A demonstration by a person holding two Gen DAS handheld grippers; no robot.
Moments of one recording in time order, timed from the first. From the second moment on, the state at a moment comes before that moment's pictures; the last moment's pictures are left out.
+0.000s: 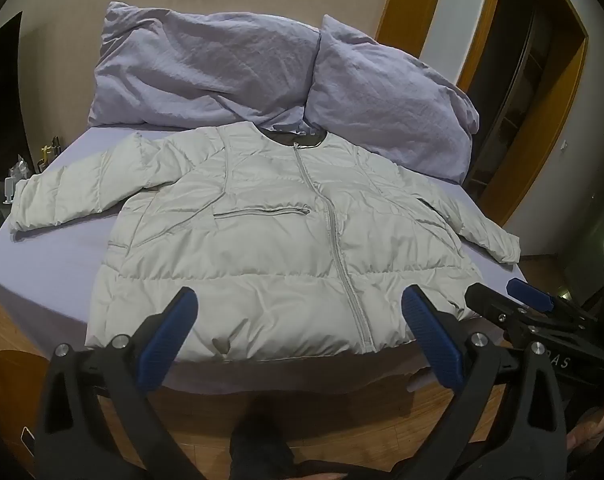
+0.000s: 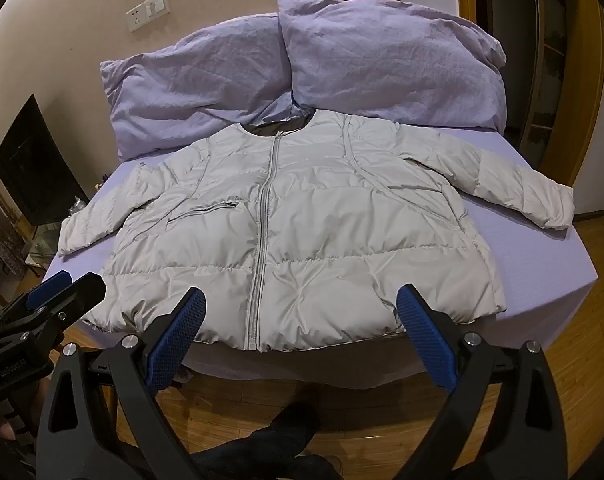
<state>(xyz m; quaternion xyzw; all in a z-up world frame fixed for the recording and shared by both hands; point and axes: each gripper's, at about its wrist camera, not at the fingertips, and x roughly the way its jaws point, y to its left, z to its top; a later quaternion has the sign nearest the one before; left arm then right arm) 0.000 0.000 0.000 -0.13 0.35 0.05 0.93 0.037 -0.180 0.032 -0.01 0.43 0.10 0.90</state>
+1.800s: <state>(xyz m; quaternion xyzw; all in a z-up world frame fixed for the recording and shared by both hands) 0.000 0.000 0.000 -0.14 0.35 0.05 0.93 0.036 -0.182 0.033 -0.01 0.43 0.10 0.90</state>
